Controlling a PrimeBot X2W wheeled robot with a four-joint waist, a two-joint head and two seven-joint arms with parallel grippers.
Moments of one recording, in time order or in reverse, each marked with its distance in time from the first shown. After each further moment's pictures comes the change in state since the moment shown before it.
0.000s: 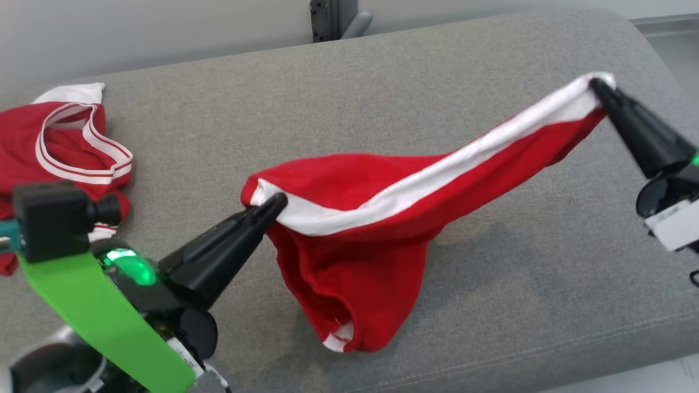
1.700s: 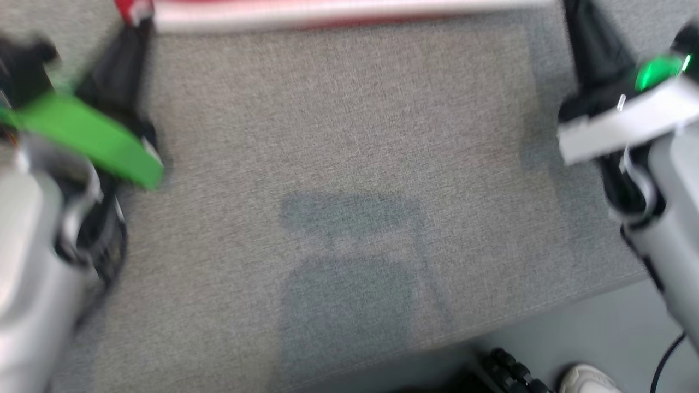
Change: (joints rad) left arm -0.622 0.191 -0.256 0.851 0.343 -0.118 -0.697; right arm -0.465 0.164 0.216 0.513 -0.360 0.003 -0.397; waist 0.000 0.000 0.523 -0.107
